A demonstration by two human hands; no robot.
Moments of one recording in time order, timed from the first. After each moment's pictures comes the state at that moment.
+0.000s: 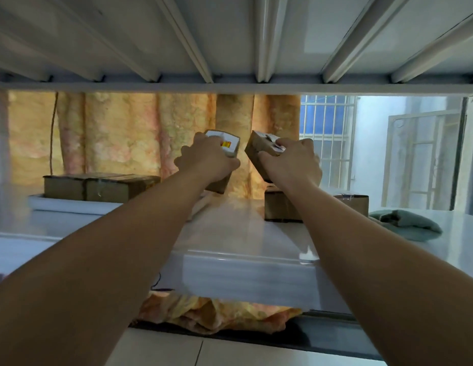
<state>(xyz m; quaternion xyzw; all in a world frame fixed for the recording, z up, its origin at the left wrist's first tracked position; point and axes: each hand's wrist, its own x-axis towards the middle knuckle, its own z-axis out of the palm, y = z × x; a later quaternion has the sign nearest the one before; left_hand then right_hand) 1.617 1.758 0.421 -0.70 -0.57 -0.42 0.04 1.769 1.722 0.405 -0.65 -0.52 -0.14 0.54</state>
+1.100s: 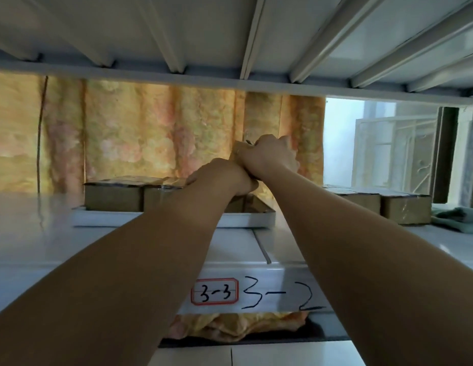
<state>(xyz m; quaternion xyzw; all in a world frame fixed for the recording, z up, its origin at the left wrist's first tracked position) 1.520 1.821 0.408 -0.81 -0.54 -0.21 0.01 1.596 1.789 0.422 -0.75 -0.46 -0.13 0.46</state>
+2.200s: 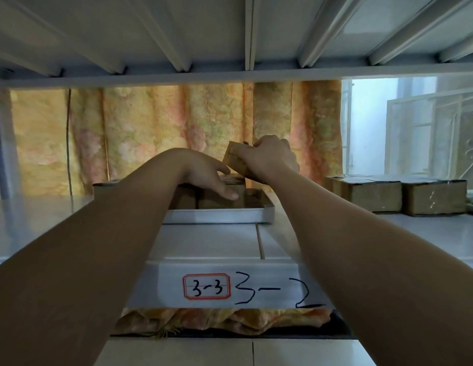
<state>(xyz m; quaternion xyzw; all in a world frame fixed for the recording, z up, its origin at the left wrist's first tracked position) 1.461 1.813 0.433 -0.86 -0.50 -0.02 -0.03 1.602 1.796 0.411 -0.70 -0.50 -0.03 0.50</state>
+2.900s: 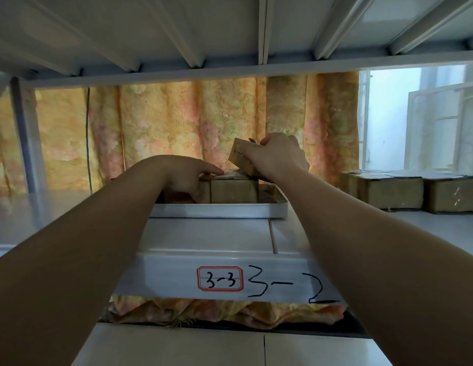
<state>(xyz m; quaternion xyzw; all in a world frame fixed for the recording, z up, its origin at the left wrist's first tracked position) 1.416 1.827 0.416 -0.88 -0.48 -0.05 0.02 1.596 1.793 0.403 -0.69 -0.53 -0.04 0.50</state>
